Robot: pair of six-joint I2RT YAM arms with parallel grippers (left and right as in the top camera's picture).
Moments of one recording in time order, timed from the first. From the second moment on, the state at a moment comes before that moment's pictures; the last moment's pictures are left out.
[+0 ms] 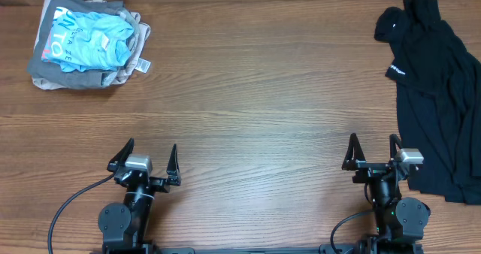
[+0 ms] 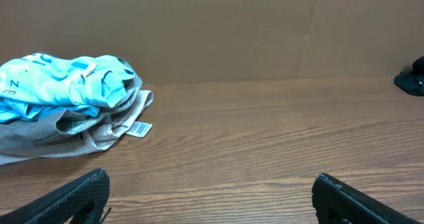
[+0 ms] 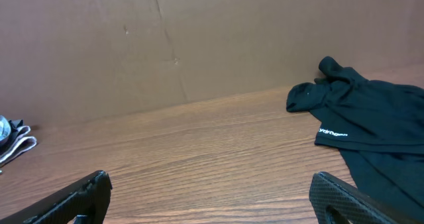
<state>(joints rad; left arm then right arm) 0.06 0.02 0.01 -0.06 0.20 -0.02 -0.10 0.01 0.02 -0.02 -0.14 0.20</state>
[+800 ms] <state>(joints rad) 0.06 0.02 0.01 -0.06 0.20 -0.02 -0.10 0.01 0.02 -0.02 -0.13 0.20</state>
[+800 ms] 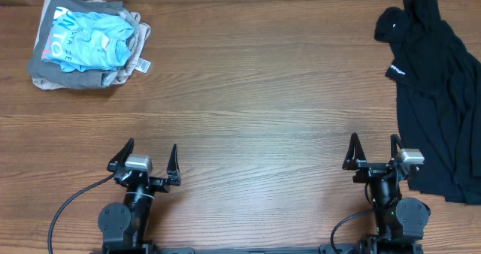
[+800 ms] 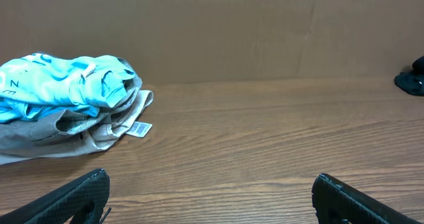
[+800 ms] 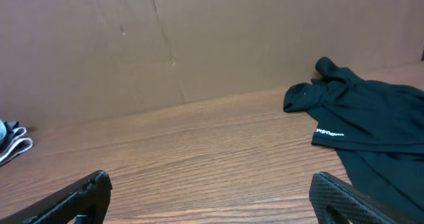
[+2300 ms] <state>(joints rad) 0.06 0.32 0.38 -0.11 0.48 0.01 -0.10 0.04 0.41 -0.15 -0.33 0.20</state>
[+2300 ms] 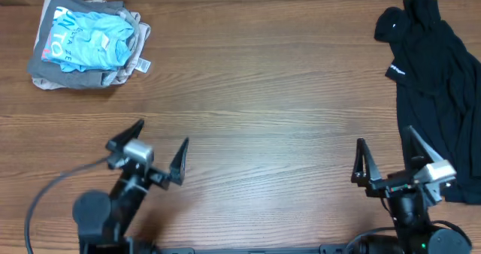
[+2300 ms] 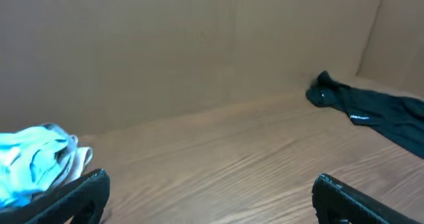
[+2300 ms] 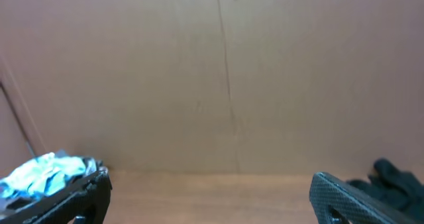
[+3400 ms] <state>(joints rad) 0.06 1.29 1.24 -0.71 0.50 0.13 -0.40 1.85 1.73 -0.78 -0.35 0.19</state>
